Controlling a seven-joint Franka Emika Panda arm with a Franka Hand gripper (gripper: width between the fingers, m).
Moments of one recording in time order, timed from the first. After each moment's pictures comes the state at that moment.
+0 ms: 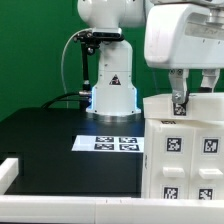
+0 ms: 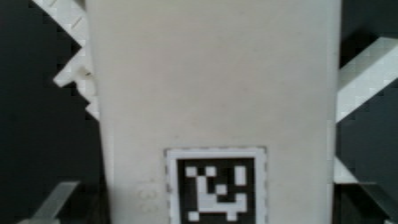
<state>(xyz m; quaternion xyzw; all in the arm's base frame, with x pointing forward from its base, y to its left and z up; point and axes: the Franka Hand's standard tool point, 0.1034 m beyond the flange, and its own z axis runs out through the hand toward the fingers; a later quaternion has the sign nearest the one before) 0.633 0.072 0.166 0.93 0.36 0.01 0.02</state>
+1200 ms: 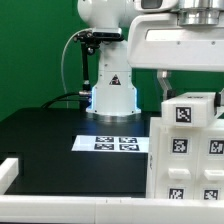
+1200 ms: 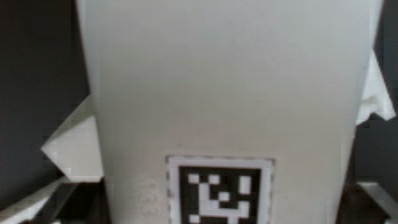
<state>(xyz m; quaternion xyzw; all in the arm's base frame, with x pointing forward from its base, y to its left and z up) 0.641 0.071 0.163 0.96 -0.29 0.04 -0.01</state>
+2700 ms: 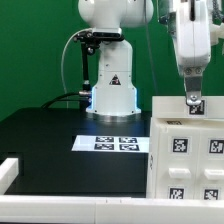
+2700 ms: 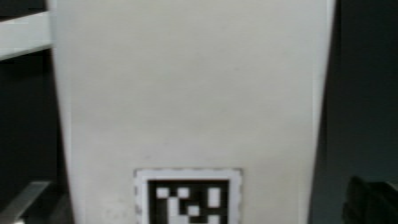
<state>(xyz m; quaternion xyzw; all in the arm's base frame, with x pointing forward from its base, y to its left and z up) 0.633 0.072 0.160 0.61 -0.78 0.04 -0.11</state>
